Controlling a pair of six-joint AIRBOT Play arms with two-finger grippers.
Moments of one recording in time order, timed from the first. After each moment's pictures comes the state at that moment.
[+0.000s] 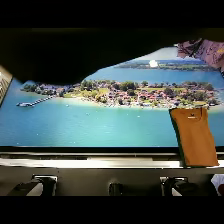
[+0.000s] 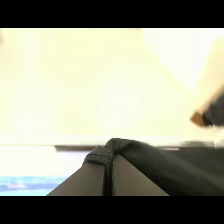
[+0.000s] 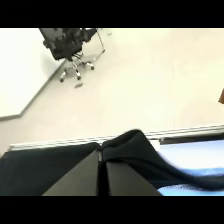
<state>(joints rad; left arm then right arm) 0.12 -0.94 1.95 1.23 -1.04 -1.54 0.15 -1.04 2.10 -1.47 1.08 1.83</state>
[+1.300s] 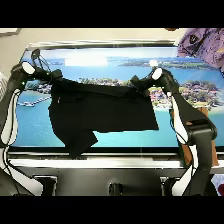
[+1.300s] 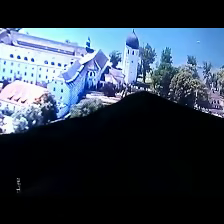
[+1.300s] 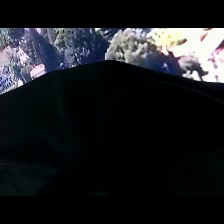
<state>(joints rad) 0.05 -1.89 1.85 1.26 -0.97 -1.62 0.15 -2.00 1.84 -1.08 1.01 2.10</state>
